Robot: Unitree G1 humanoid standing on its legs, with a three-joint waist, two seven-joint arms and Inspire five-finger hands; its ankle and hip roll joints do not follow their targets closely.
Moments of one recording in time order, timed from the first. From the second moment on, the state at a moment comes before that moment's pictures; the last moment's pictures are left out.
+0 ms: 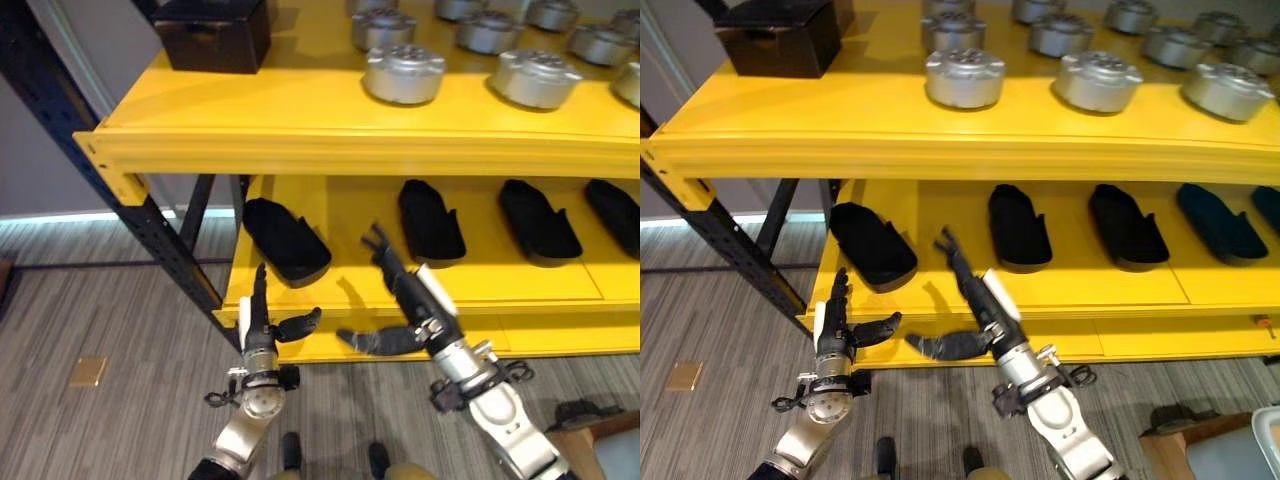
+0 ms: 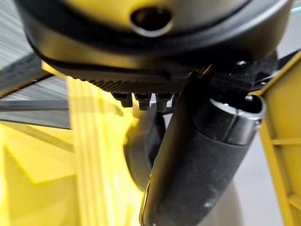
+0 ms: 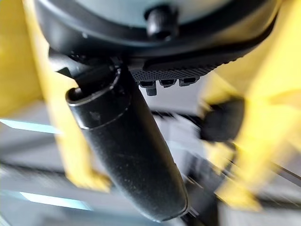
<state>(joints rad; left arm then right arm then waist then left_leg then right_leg) -0.02 0.30 -0.40 0.14 -0.15 -0.07 0.62 0.08 -0.52 0.50 -0.18 0.11 -0.29 0.02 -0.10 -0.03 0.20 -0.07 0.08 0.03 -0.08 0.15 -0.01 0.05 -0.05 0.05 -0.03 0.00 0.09</state>
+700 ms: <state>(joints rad) 0.06 0.42 -0.39 0.11 -0.14 -0.12 0.65 0.19 -0.58 0.28 -0.19 -0.28 -0.42 -0.42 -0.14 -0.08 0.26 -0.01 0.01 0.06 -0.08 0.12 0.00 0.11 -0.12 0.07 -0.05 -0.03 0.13</state>
